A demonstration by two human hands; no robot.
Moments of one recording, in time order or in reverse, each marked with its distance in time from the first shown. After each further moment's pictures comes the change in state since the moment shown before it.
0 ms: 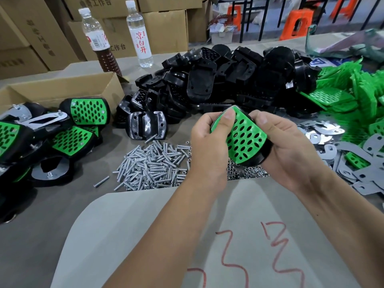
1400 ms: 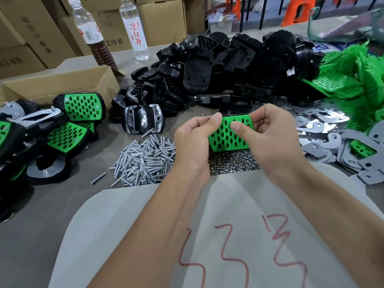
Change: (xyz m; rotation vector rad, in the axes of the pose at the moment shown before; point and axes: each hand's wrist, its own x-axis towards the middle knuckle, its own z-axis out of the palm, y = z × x) left_hand 0.014 -0.007 -0.028 0.043 0.030 -0.139; right_hand 0.008 0.016 0.015 -0.610 0.548 0.015
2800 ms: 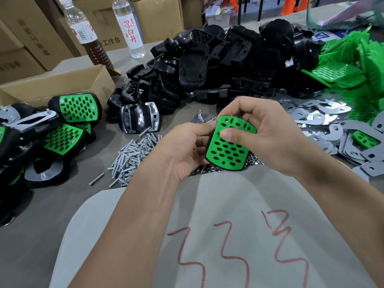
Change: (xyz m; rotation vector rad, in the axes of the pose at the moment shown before) left_hand -0.001 0.030 -0.014 0.296 -0.157 -0.337; right_hand -0.001 -0.013 -0.019 0.088 -0.520 -0.248
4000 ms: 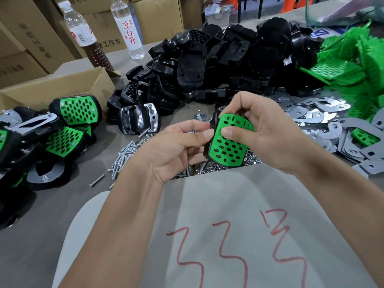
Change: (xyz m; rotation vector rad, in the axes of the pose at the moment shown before) left_hand -0.002 -0.001 -0.025 -0.033 -0.198 0.082; right_hand 0.003 0.005 -0.001 -0.050 0.017 0.002
